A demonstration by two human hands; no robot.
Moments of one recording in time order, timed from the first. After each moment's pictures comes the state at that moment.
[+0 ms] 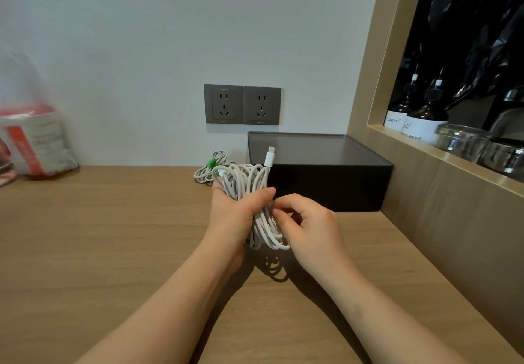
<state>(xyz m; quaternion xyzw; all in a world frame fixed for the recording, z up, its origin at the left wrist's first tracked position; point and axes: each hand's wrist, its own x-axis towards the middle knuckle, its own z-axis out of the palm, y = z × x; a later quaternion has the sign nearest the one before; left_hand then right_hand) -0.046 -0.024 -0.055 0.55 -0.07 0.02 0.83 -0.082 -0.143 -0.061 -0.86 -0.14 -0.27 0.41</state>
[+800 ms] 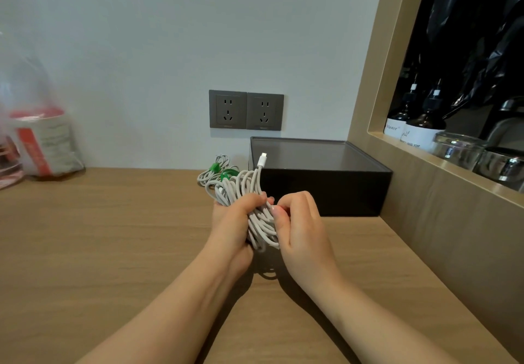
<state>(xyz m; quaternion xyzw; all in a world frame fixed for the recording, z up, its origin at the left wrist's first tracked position) -0.047 -0.025 -0.057 0.40 0.02 -0.07 0.91 -0.081 -0.131 -0.071 -0.85 -0.16 -0.33 0.37</state>
